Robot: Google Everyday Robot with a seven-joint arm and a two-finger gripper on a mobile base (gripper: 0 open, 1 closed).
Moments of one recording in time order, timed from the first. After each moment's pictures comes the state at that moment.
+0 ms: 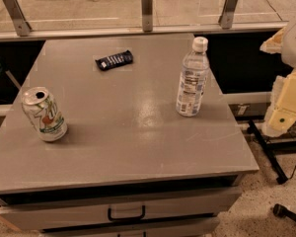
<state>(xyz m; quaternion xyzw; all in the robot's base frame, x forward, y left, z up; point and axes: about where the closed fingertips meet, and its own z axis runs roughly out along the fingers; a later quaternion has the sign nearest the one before) 0.438 -0.217 0.976 -0.60 0.78 -0.03 0.16</state>
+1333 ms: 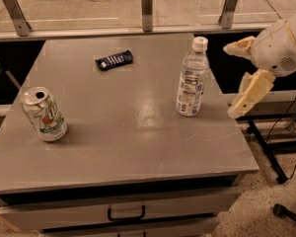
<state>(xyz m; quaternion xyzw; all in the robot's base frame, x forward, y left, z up) 0.521 -0.182 0.929 -0.63 0.70 0.12 0.30</state>
